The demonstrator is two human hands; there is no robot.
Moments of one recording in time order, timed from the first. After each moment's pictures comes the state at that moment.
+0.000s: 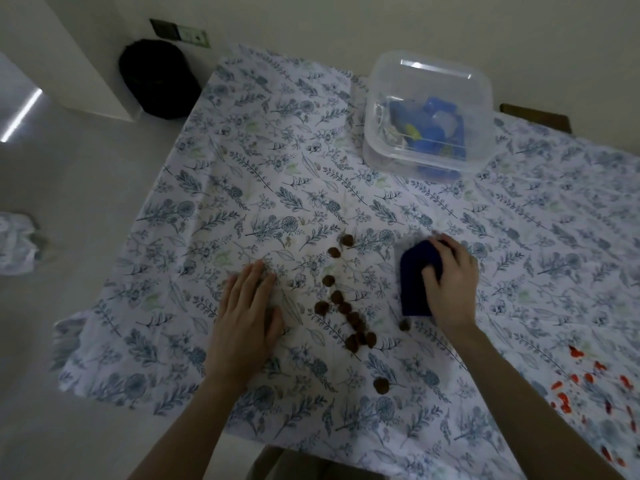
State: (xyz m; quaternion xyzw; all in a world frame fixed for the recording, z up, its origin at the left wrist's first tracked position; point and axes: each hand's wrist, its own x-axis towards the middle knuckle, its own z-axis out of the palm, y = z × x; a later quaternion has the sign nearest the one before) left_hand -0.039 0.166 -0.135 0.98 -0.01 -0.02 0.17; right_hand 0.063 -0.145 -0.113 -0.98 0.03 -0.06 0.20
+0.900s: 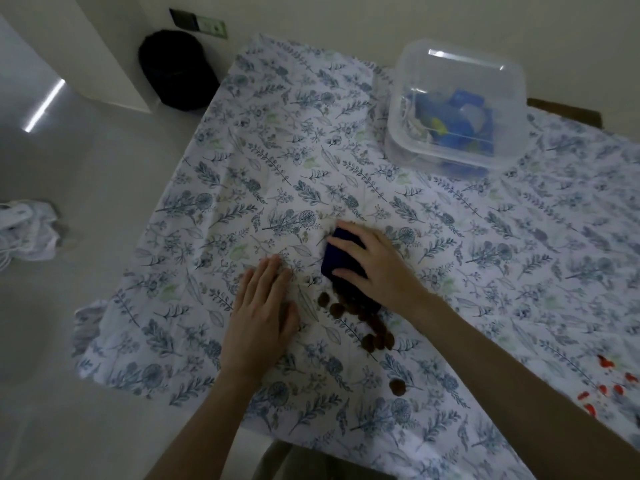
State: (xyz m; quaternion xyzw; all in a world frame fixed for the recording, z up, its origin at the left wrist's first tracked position) left_hand -0.039 0.165 -0.134 0.98 0.00 -0.01 0.18; right_hand 0.084 -0.041 -0.110 -0.92 -0.34 0.08 0.19
